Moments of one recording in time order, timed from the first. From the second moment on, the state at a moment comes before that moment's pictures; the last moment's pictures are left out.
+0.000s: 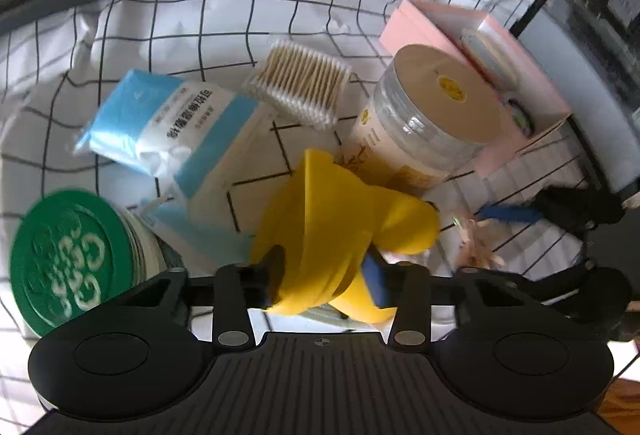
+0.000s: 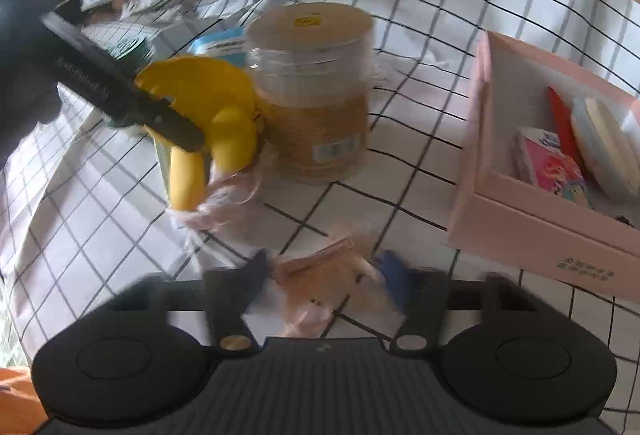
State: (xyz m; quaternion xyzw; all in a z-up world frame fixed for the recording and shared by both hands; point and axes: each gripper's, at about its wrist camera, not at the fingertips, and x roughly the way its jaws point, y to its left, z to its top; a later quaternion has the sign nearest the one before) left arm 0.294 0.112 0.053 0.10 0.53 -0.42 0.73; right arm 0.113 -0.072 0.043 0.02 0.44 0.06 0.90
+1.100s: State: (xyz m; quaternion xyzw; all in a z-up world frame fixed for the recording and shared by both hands) left arm 0.255 0.008 0.279 0.01 0.33 -0.47 0.82; right arm 0.052 -0.217 0.244 -0.02 0.23 0.01 0.97
